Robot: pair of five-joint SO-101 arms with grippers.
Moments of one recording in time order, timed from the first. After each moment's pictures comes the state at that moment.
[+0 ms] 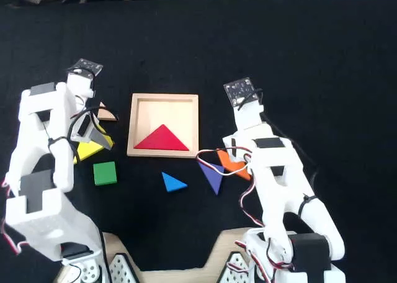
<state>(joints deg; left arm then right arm) -19.9 11.3 14.5 66.0 -35.7 -4.3 -20.1 59.0 32.7 15.5</state>
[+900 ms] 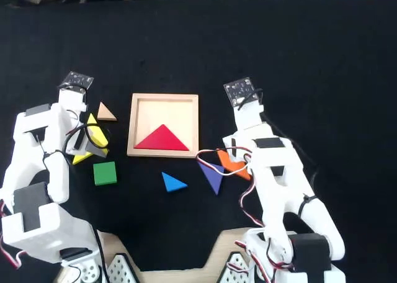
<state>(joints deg) -23.7 5.0 29.6 53.0 -35.7 -4.3 -20.1 59.0 32.7 15.5</state>
